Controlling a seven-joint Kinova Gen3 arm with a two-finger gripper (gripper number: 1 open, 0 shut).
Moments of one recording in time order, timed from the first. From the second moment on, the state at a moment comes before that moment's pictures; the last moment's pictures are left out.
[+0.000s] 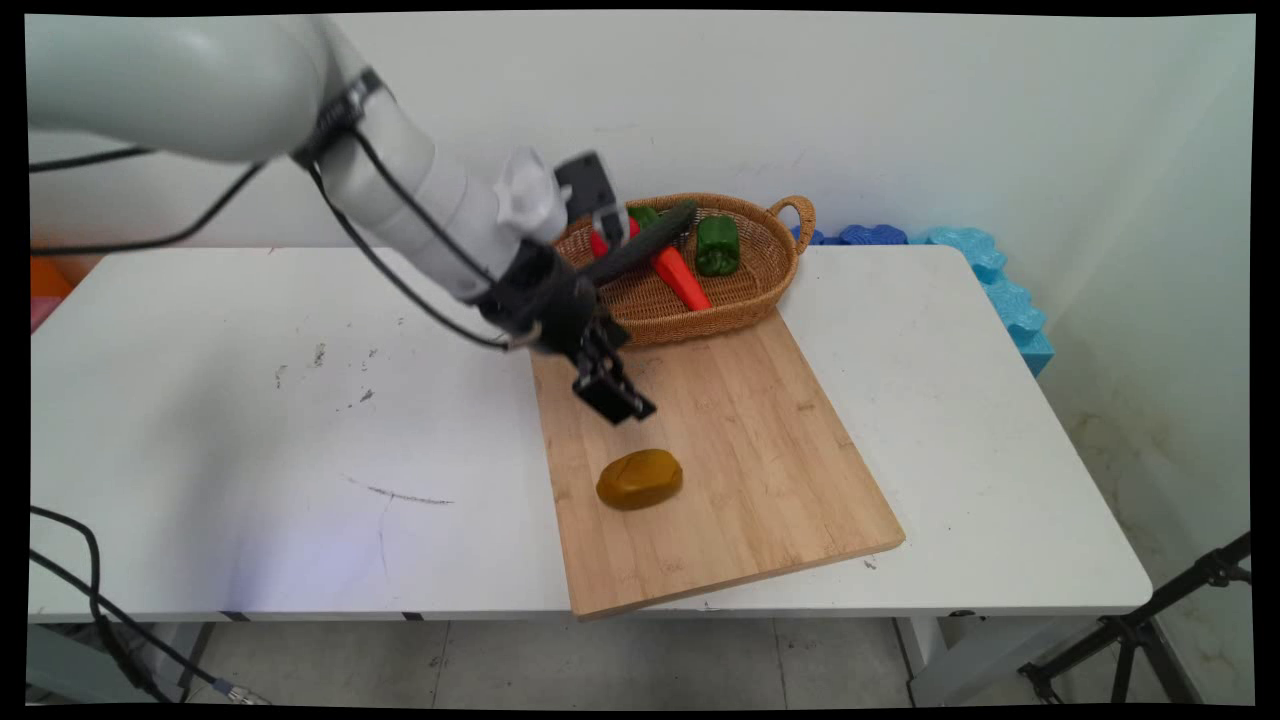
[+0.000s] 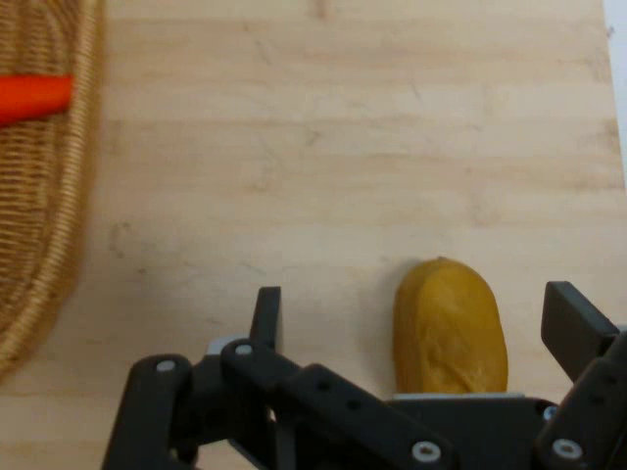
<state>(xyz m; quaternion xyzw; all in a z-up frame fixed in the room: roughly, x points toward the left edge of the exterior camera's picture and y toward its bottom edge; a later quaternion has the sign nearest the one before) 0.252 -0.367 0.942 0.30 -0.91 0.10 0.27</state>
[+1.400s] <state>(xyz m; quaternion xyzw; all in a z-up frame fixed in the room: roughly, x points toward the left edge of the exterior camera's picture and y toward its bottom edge) 0.239 -0.360 0.838 0.22 -0.94 0.08 0.25</state>
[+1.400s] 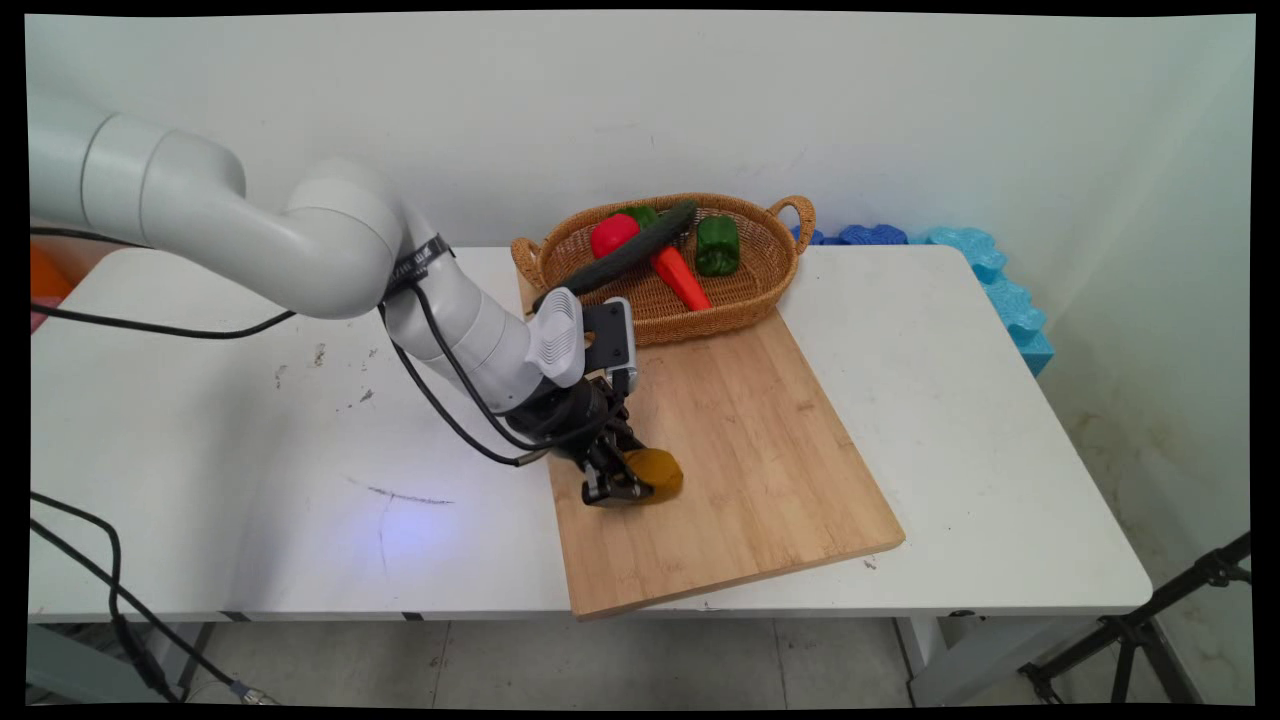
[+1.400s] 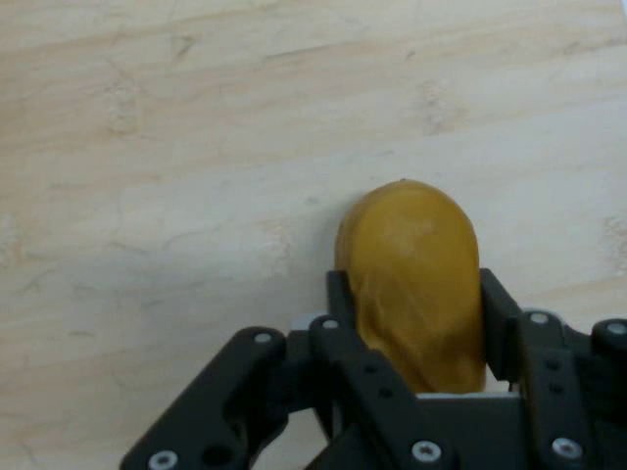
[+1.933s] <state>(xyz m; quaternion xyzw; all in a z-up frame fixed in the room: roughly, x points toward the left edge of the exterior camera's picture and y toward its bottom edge) 0.254 -0.370 0.871 0.20 -0.94 0.10 0.26</state>
